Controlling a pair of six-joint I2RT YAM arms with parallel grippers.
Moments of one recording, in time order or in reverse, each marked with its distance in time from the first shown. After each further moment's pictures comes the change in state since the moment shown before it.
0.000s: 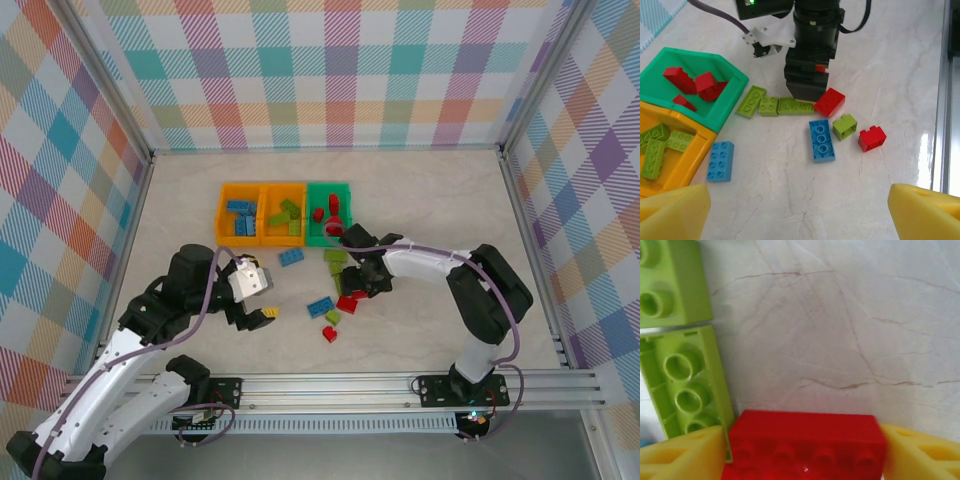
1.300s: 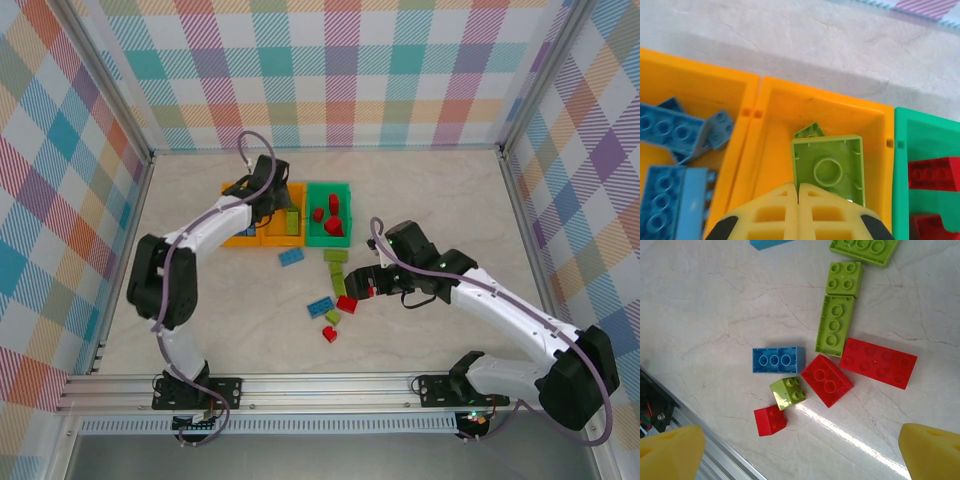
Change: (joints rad) left arm 0.086 1.159 0.690 0.315 -0.740 -1.129; right arm -0.050 -0.585 -0.164 -0.018 -0.313 -0.148
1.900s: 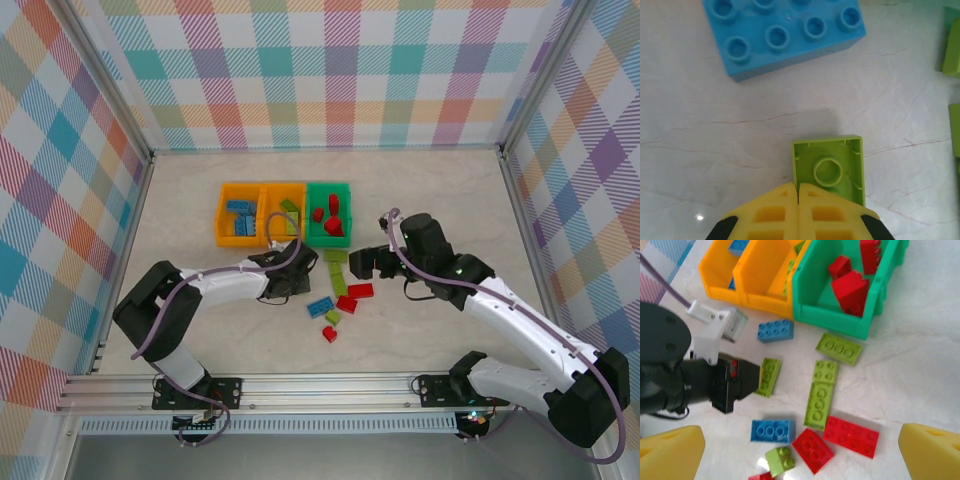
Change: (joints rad) left arm -0.329 -0.253 -0.584 0.009 0.053 -0.298; right arm -0.020 -0.103 0.000 0.145 0.105 -0.027
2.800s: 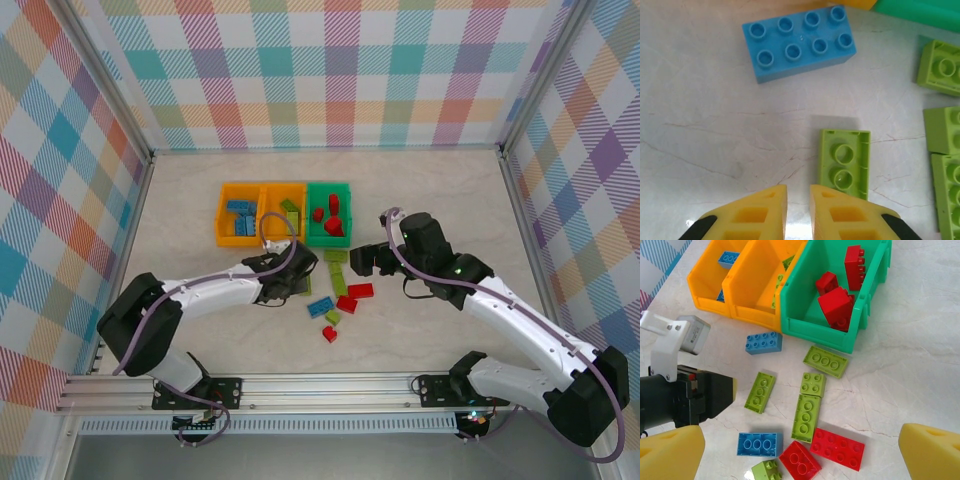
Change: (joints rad) left arm -0.046 -0.073 -0.012 -0.030 -0.074 -0.074; right arm 0.000 0.005 0.000 0.056 0.115 -0.011
